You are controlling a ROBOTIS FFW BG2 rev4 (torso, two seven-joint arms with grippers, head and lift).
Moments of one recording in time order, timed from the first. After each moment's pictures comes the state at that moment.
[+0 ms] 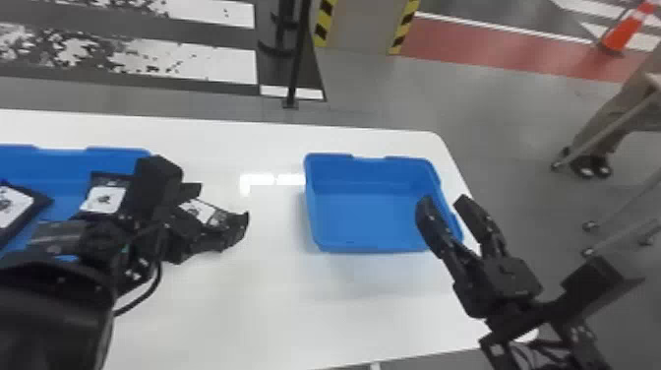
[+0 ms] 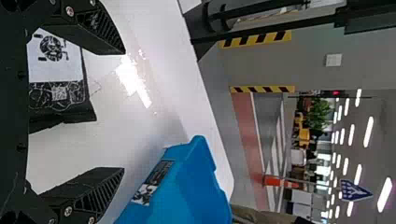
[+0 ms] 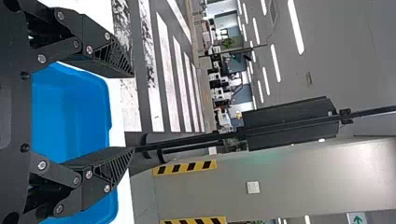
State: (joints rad) left arm 0.08 0.09 -0.24 -1.73 -0.11 0.47 -0.45; right arm 0.76 0.00 -0.26 -2.35 -0.32 0.13 0.31
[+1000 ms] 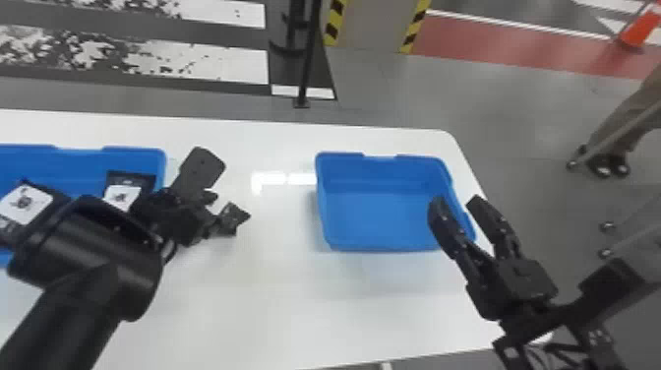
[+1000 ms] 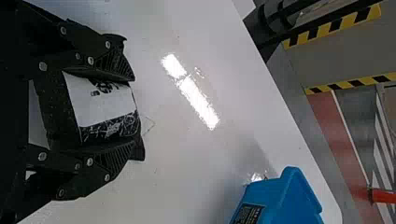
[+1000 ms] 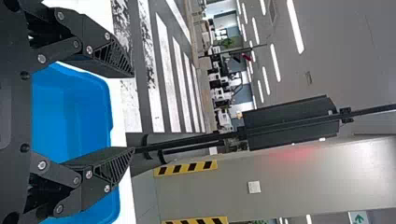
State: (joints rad) left arm -0.16 0.09 -0.33 -1.45 -0.35 0.65 -0.49; right arm 0.77 0.00 -0.26 -2.35 -0.33 0.13 0.31
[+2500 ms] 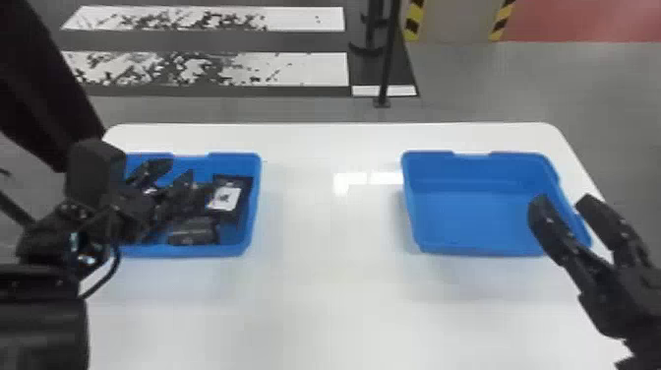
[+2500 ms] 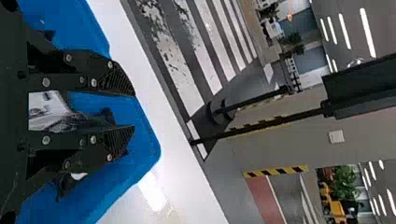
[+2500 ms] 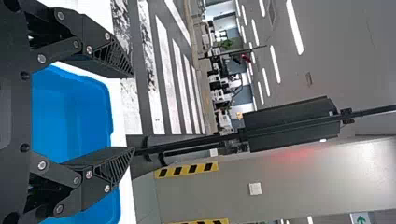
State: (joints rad) left arm 0.22 0.11 0.22 -2.00 -0.34 0.44 -0.61; right arm 0.76 0.00 -0.25 -2.34 -0.33 0.13 0.31
